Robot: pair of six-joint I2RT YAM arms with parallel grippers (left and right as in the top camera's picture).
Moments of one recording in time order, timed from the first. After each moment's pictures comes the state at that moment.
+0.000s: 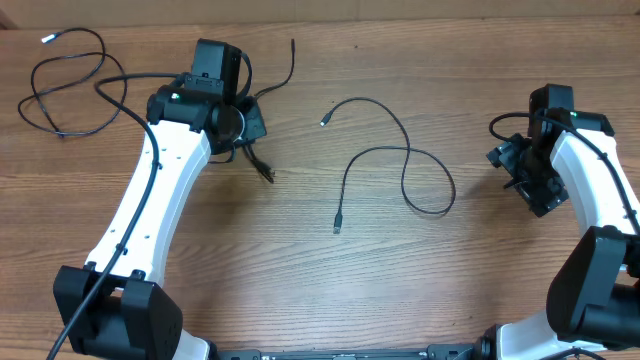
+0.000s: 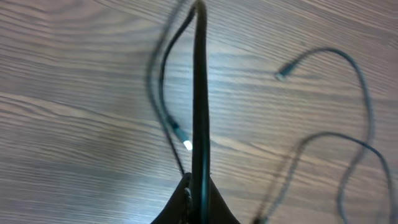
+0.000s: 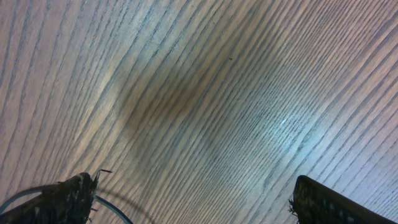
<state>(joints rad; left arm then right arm) -0.21 1.69 1.54 -0.98 0.03 -0.51 -0.18 1.73 1.27 -1.05 0.14 0.83</state>
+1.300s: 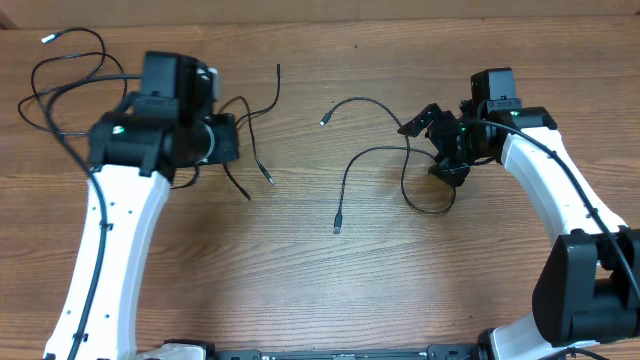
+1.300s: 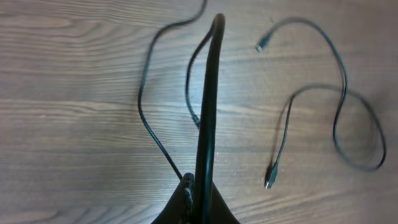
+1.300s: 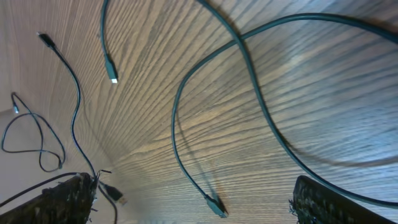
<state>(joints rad) -0.12 1.47 1.54 -1.14 0.12 -0.25 0.07 1.73 1.27 -0.77 -0.48 0.83</state>
